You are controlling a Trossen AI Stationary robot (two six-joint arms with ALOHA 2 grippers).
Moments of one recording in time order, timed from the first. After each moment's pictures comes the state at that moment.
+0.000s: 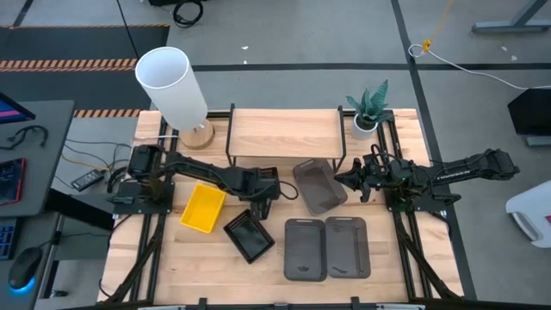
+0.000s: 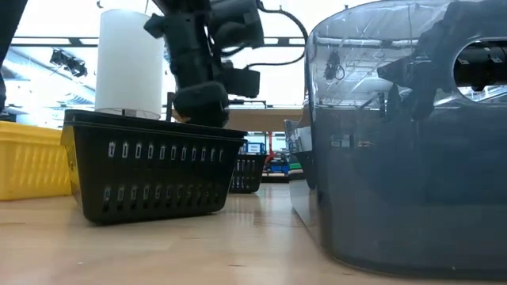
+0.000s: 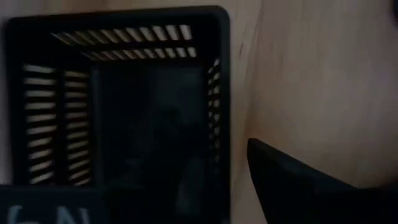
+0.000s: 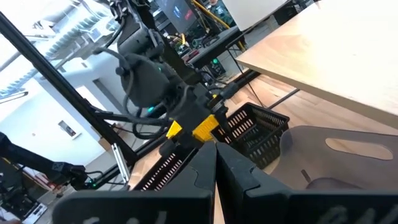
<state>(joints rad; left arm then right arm) -0.08 1.87 1.24 -0.61 -0.18 -0.17 0.04 0.50 0.01 0.50 0.13 0.61</state>
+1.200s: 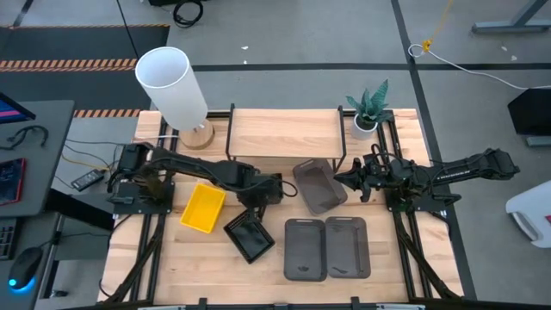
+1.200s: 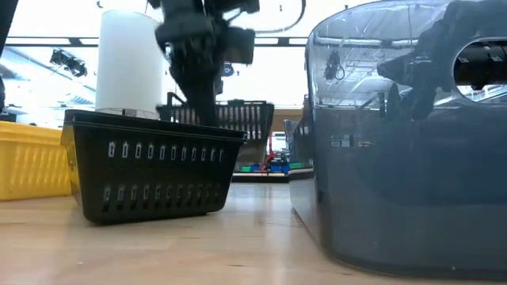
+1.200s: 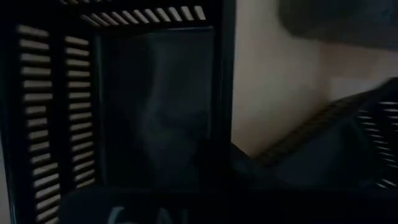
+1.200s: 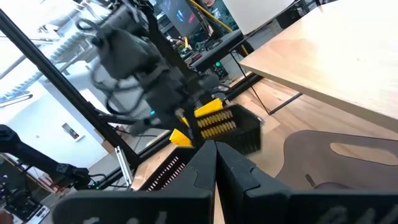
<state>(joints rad) -0.09 1.77 1.34 -0.79 0.01 -0.15 0.04 0.50 0.01 0.52 0.13 0.61</state>
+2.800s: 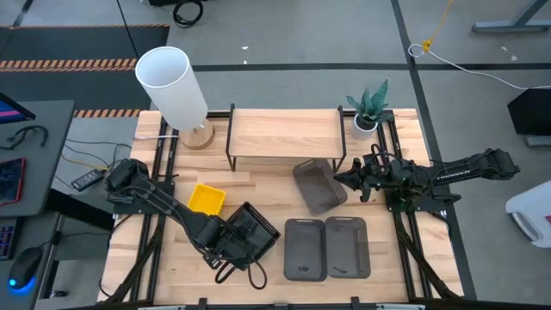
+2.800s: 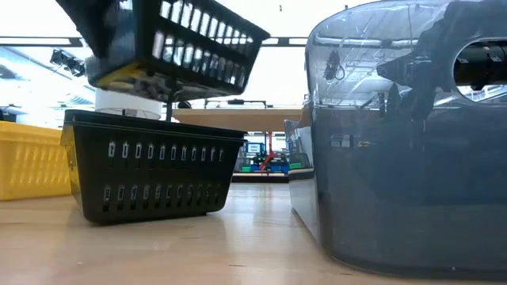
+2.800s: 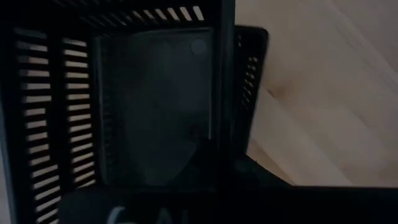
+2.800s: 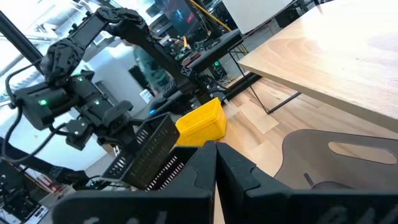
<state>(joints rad) -0.58 1.79 1.51 -1.07 -0.22 0.25 0.04 0.50 0.01 0.52 0.13 0.61</state>
